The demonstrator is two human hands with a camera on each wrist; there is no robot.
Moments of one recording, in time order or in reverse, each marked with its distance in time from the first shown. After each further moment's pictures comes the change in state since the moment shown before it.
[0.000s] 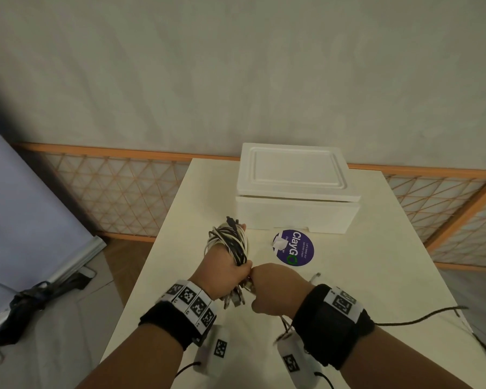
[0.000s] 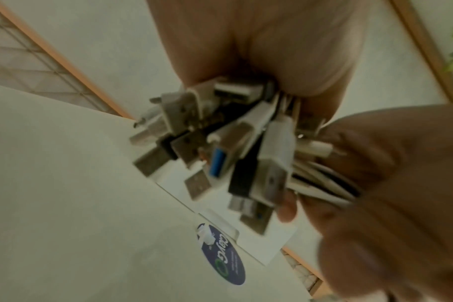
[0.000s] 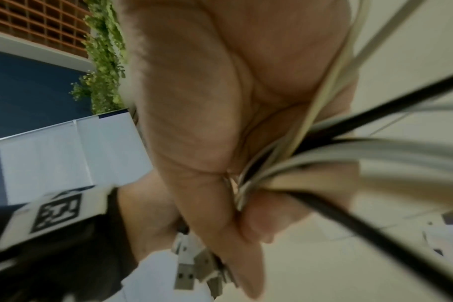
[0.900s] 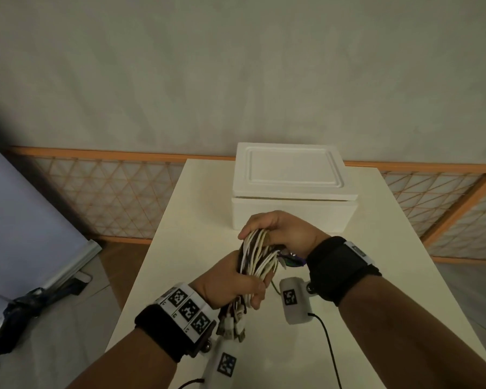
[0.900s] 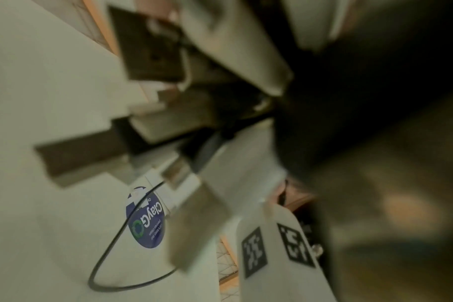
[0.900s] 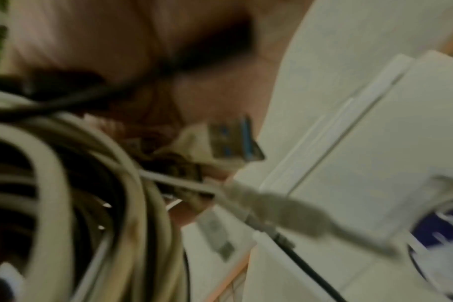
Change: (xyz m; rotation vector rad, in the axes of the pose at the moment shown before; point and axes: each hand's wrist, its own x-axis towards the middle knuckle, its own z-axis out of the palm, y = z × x) left_hand -0.009 0.035 -0.007 -0.757 -0.533 0.056; right_hand 0.026 0.056 -0.059 1.211 0.128 -0.511
